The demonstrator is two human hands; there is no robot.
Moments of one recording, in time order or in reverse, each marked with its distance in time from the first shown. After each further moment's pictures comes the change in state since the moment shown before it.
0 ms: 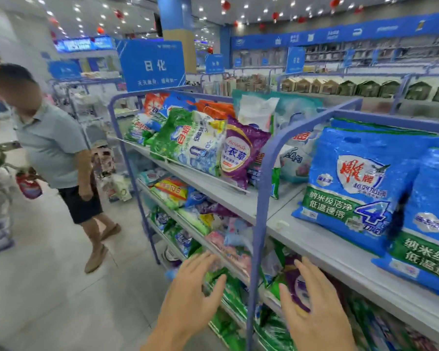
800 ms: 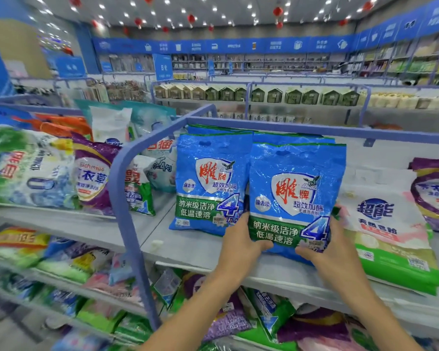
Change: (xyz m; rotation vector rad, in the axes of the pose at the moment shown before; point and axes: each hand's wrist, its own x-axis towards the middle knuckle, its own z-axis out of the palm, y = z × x) left_hand 0.102 0.255 0.173 -0.481 -0.412 0.283; right_hand 0.069 0.139 -0.191 0.074 0.202 0.398
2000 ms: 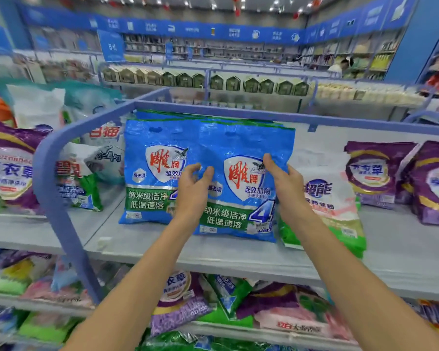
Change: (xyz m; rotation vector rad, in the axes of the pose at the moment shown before) left_hand 0.052 0.050 -0.010 -0.533 0.130 -0.119; right_hand 0.081 -0.039 -0.010 0.756 0.165 0.247
